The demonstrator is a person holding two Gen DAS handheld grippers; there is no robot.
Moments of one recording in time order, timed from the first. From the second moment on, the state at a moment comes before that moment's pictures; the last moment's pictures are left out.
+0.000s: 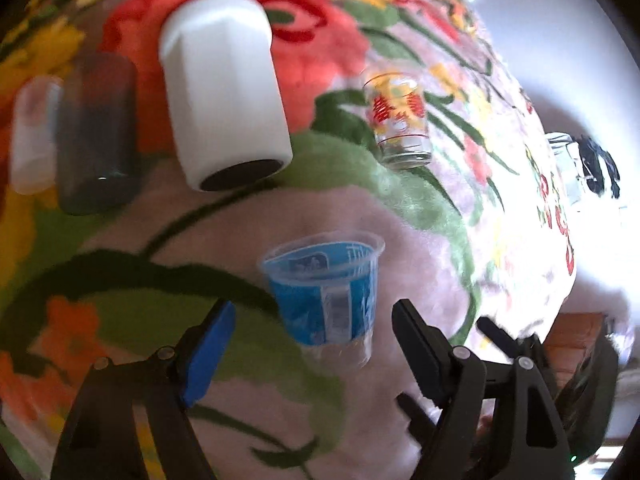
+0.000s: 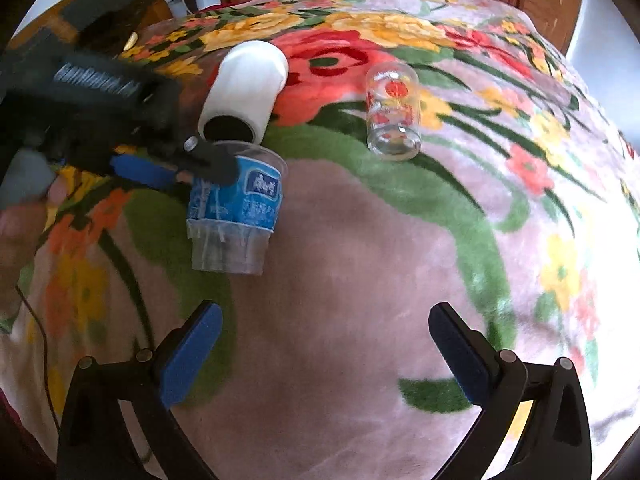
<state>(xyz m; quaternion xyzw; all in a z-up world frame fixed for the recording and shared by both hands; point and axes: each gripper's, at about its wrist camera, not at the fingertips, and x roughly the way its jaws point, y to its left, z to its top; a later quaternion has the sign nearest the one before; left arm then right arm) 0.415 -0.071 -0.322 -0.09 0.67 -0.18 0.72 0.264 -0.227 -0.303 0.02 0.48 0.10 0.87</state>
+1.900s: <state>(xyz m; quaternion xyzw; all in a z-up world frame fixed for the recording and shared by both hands) 0.257 -0.063 -0.298 0.05 0.48 -0.16 0.86 0.232 -0.205 -0.335 0.03 0.50 0.13 0.85</state>
